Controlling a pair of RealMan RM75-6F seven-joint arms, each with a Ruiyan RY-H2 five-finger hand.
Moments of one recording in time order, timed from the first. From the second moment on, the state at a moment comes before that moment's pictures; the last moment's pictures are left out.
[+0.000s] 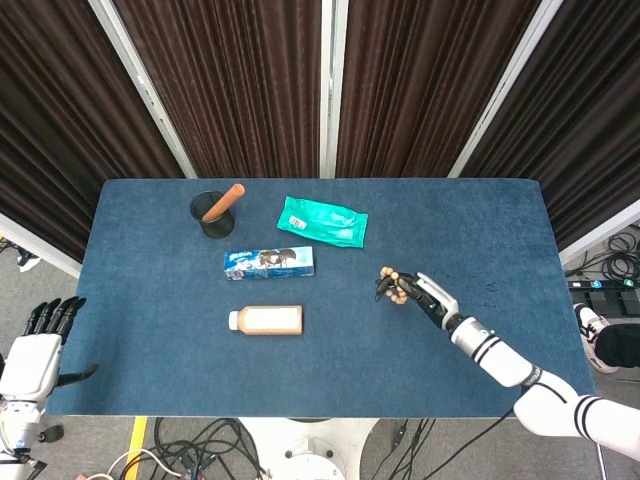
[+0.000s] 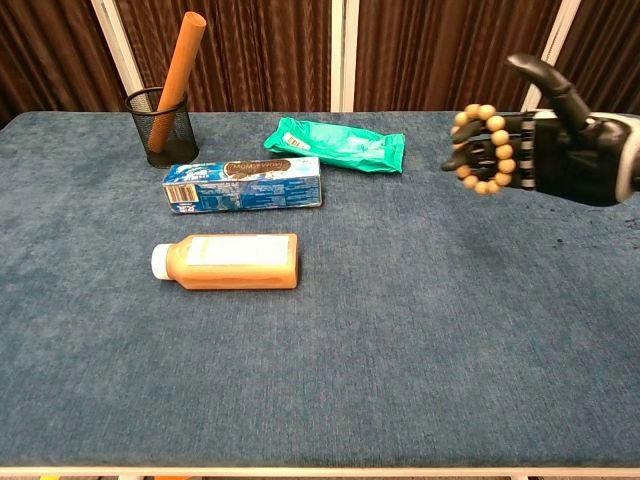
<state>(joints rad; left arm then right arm) -0.07 -1.20 -0.01 -1.54 1.47 1.43 0.00 0.74 -1.36 0.03 -1.35 -1.58 0.82 1.60</state>
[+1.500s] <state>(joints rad) -0.07 -1.21 -0.02 -1.52 1.44 1.42 0.01 0.71 -1.63 -0.02 -1.06 -1.60 1.09 1.62</state>
